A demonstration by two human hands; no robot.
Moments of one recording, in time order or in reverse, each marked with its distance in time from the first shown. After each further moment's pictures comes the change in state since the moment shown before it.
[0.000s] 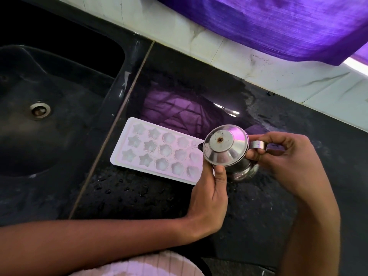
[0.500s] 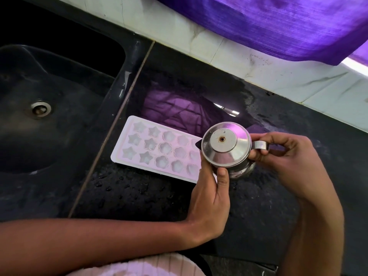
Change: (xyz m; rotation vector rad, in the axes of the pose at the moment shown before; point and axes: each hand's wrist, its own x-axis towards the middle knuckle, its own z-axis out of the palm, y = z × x) left_hand -0.010 0.006 0.000 0.019 0.008 0.061; right_hand -0.006 0.002 -0.003 0.059 -0.099 -0.070
